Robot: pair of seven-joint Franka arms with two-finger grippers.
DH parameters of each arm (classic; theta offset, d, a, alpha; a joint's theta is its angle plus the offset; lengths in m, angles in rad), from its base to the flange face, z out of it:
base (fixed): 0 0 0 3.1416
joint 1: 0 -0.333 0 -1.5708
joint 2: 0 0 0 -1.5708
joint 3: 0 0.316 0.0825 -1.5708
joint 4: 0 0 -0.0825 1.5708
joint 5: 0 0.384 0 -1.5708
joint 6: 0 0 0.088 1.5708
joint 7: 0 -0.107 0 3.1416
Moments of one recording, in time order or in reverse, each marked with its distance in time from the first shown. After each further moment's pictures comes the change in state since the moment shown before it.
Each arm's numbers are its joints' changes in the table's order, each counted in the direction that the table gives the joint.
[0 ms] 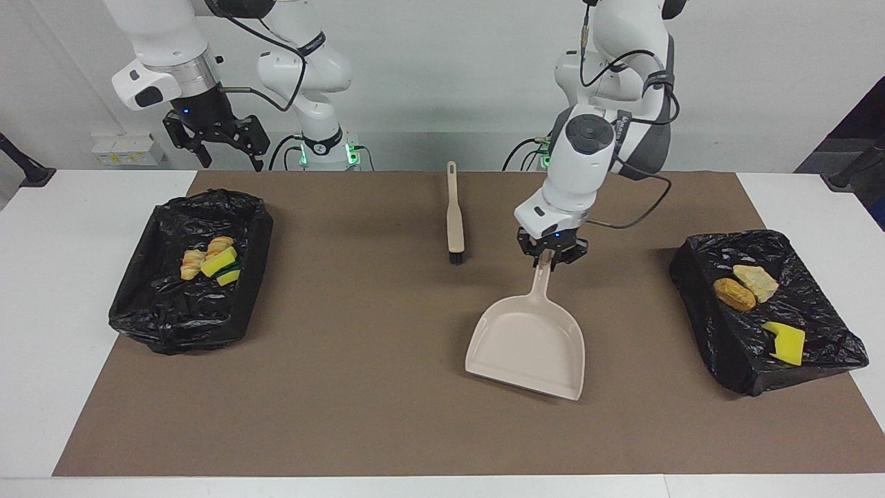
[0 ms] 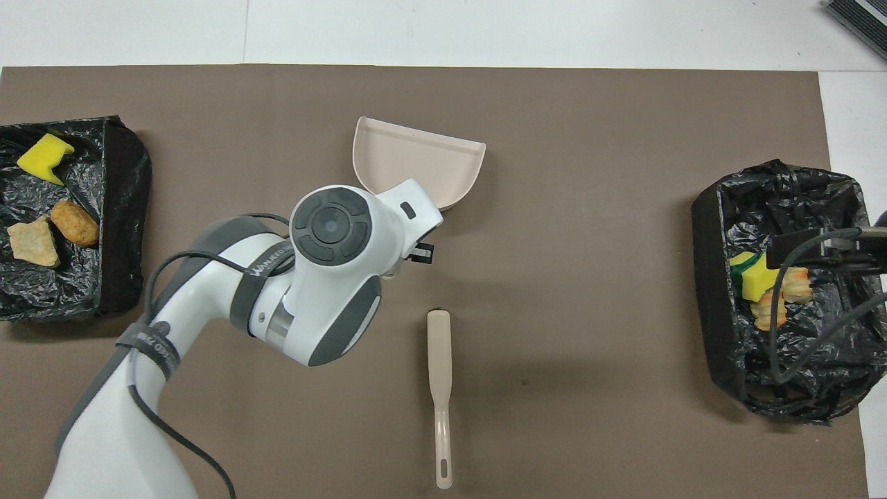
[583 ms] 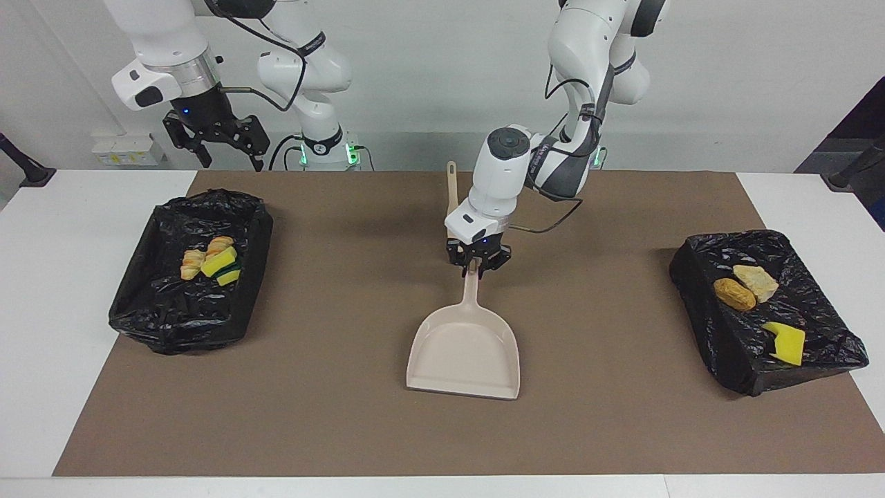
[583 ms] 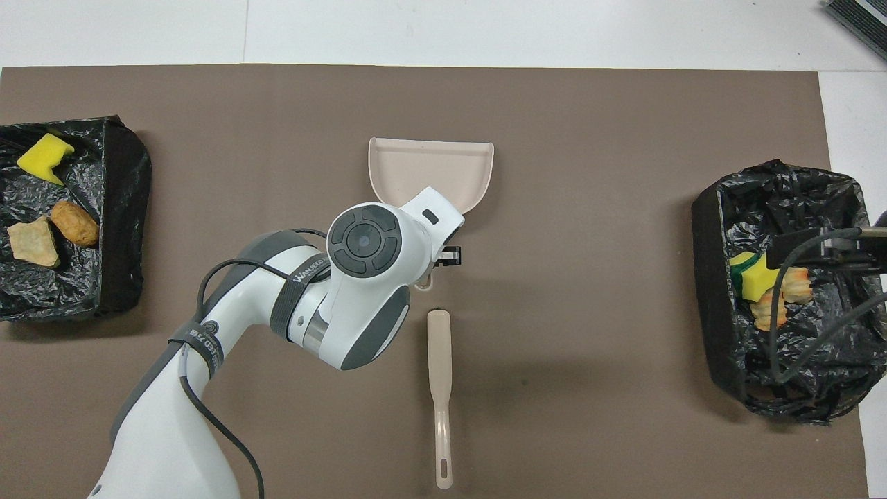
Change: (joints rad) left arm 0.033 -0.042 0.002 0.003 -0.063 -0.061 0.171; right arm 0.000 0.000 0.000 0.000 0.000 0.000 0.000
